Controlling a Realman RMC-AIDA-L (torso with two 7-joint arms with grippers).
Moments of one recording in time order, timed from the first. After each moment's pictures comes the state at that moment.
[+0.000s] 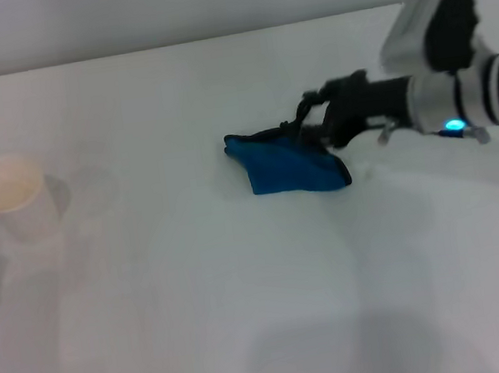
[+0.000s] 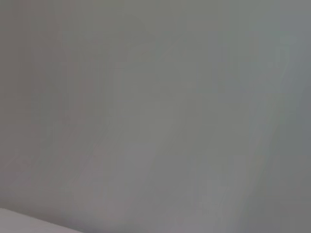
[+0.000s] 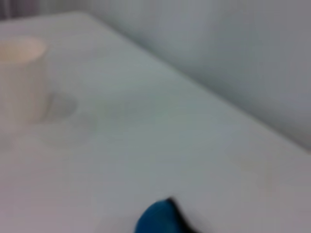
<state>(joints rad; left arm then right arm) -0.21 -2.08 2.83 0.22 -1.34 1.39 -0.36 0.47 2.01 -1.47 -0.76 -1.65 -0.75 1.56</state>
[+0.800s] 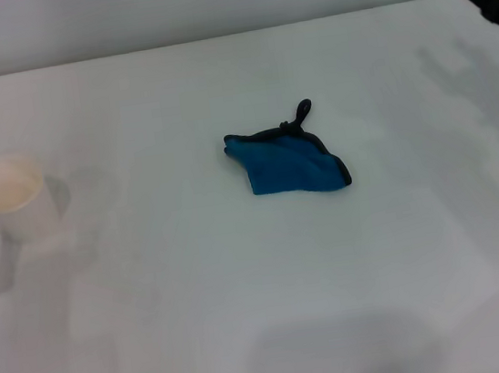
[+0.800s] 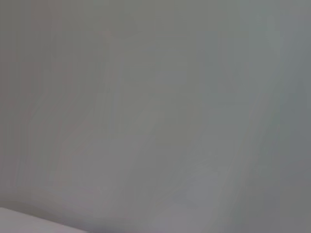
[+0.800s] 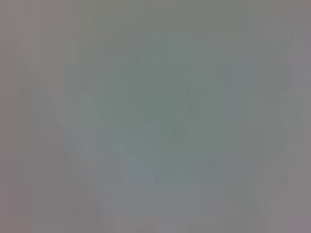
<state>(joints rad) -0.26 -2.08 2.83 0.22 -1.34 1.33 -0.36 0.41 2.02 -1.07 -0.20 -0.56 -1.10 0.95</state>
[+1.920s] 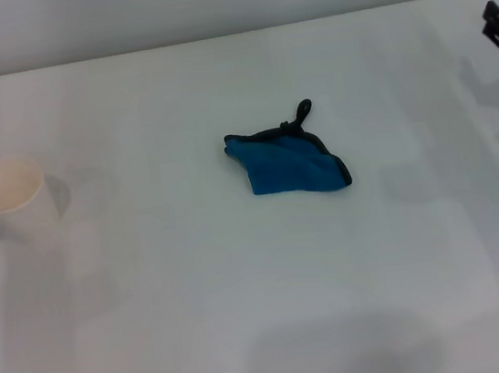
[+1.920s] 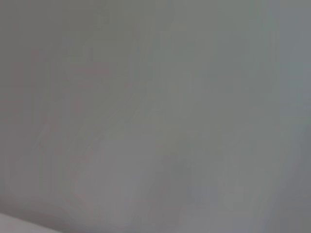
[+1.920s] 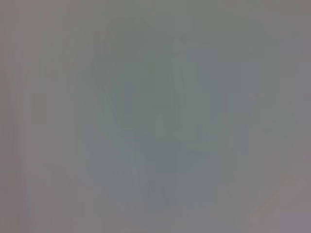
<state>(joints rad) -0.42 -2.08 2.83 0.18 -1.50 1.17 -0.36 0.47 2.03 -1.06 0.02 -0.29 -1.10 0.37</state>
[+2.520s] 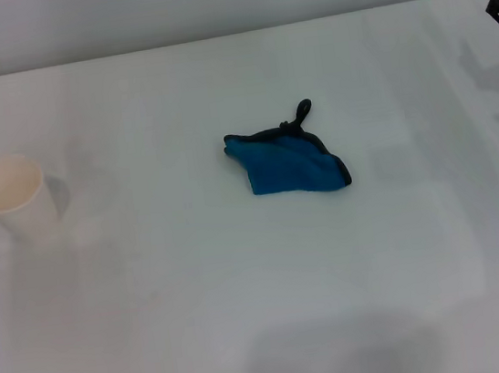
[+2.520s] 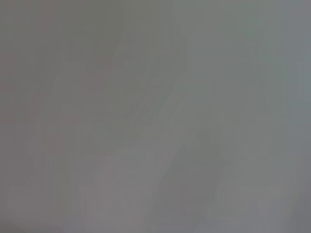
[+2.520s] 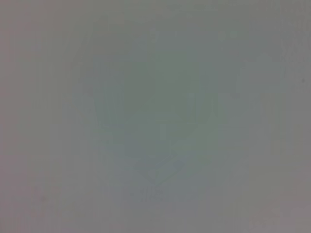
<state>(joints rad) -0.51 -2.08 2.83 0.12 -1.54 1.11 -0.36 0.49 2.03 -1.06 -0.05 -0.26 -1.00 0.35</state>
